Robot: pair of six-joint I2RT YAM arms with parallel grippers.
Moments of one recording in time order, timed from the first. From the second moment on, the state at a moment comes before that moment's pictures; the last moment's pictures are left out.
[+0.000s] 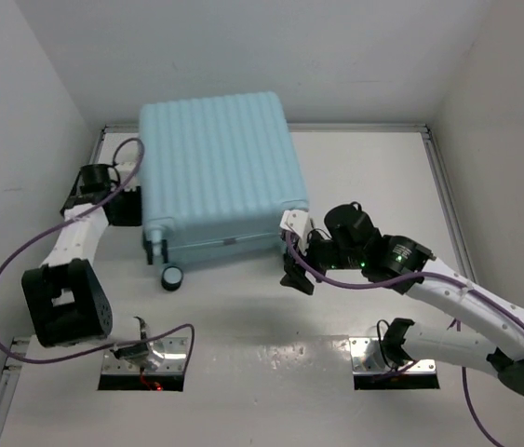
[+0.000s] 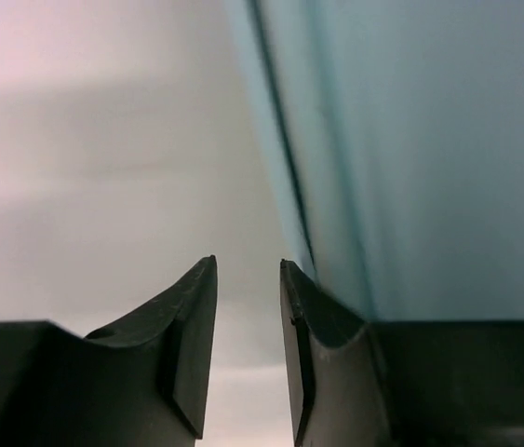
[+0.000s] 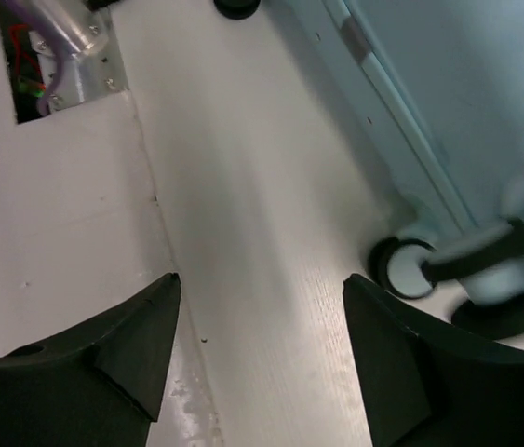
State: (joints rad) left arm 0.30 1.43 1.00 -0.53 0.22 0.25; right arm 0.90 1.01 0.96 -0.55 -0.31 -0.20
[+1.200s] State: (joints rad) left arm 0.05 2.21 1.88 -0.05 0.61 -0.40; right arm -0.40 0.91 0.81 -0.85 -0.21 0.32
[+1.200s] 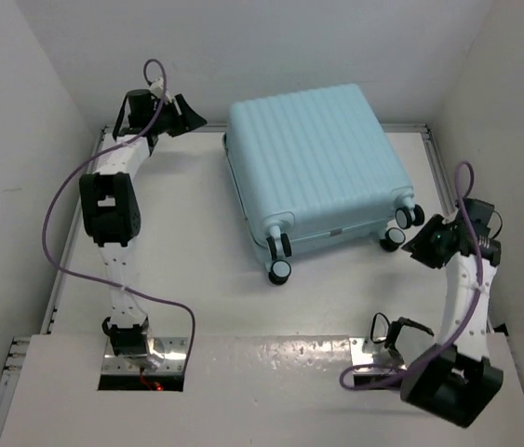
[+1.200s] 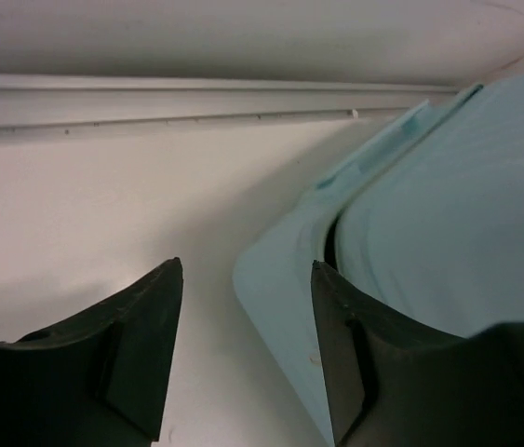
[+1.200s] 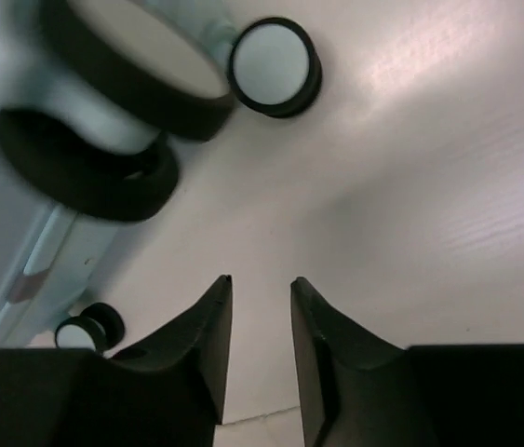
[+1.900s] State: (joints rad) left arm -0.07 2.83 2.29 0.45 0.77 -0.81; right arm -0.38 1.56 0.73 -0.49 -0.45 0.62
